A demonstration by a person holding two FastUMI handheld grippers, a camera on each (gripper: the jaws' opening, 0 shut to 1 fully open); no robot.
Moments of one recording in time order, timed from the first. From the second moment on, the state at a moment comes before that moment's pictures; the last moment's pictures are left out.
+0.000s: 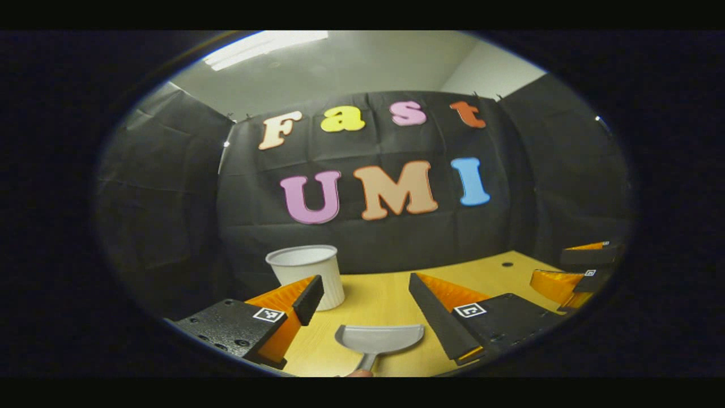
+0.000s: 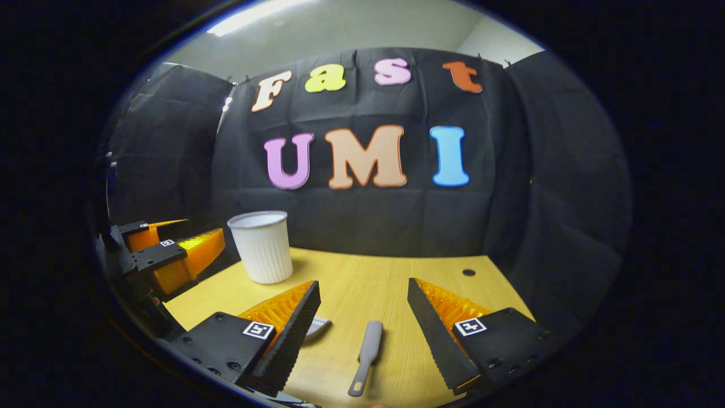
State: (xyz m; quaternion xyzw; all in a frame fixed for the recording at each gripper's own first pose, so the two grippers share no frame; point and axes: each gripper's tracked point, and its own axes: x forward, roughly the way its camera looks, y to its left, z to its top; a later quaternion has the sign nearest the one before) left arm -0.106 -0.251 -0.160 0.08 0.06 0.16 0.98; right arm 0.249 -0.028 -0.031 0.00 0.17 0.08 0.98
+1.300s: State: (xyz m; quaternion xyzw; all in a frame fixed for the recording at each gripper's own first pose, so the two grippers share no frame) left arm -0.107 -0.273 -0.094 0.10 0.00 0.09 0.99; right arm 0.239 -0.034 -0.011 0.00 0.05 0.02 1.00
